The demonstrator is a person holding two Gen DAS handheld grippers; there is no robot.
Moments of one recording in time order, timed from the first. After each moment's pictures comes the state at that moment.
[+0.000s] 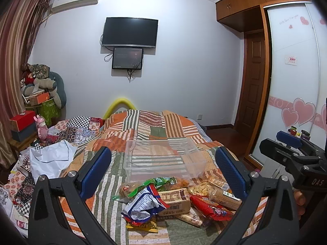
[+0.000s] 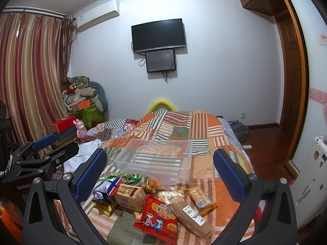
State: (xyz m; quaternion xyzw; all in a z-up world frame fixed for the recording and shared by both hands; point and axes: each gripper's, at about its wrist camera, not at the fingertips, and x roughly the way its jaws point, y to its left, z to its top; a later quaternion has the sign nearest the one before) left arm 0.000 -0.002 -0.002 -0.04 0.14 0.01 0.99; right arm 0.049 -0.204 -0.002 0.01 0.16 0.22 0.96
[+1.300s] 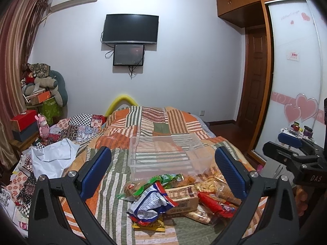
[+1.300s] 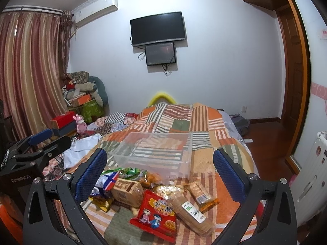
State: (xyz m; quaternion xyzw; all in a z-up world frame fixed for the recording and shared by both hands) left arm 0.008 0.006 -0.009 -0.03 0.16 0.01 0.99; right arm 0.064 -0.208 -0.015 0.01 0.19 0.22 0.96
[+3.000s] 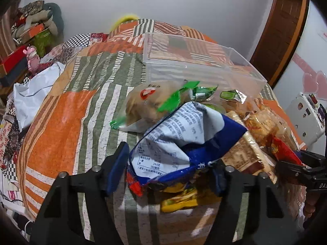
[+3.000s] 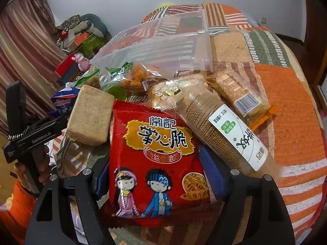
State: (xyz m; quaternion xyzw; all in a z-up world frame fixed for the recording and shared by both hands) left arm 0.101 0.068 -0.173 -0.10 0.41 0.01 0.91; right arm 0.128 -0.195 -0.156 0.04 0.49 0.28 0.82
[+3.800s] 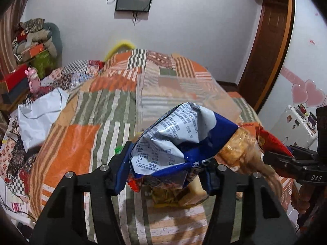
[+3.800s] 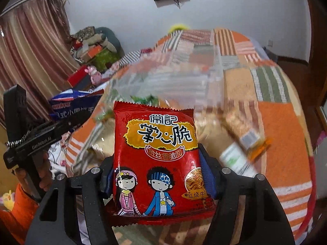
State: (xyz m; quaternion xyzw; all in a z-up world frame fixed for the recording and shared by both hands) left arm 0.076 0.059 -0.100 -0.08 0.33 0.00 0.94; right arm 0.123 -0.187 -0.100 0.03 0.40 0.31 0.86
